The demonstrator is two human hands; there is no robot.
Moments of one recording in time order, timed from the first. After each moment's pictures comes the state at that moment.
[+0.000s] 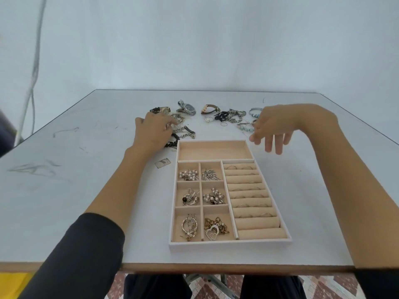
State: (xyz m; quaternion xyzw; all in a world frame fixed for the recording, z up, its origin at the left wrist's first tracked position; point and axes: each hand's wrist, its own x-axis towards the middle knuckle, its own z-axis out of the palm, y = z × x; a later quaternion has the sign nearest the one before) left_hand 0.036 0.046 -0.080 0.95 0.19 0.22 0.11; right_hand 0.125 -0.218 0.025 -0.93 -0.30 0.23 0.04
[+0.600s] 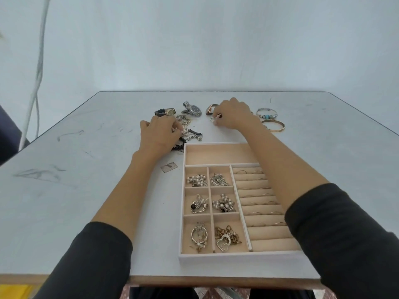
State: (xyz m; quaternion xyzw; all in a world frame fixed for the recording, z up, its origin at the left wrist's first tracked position) left_hand 0.040 0.048 -0.083 0.94 0.20 0.24 0.15; right_hand 0.190 -0.097 -0.045 -0.93 -0.37 -0.06 0.03
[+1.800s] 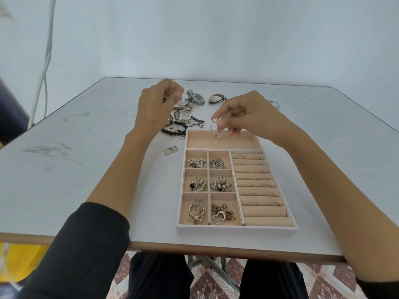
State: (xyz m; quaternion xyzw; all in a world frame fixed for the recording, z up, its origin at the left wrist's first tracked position) left_hand 0.016 0.042 -0.053 0.86 0.10 0.39 0.33; right_hand 0.096 -0.181 -0.018 -0.74 -0.48 0.14 0.44
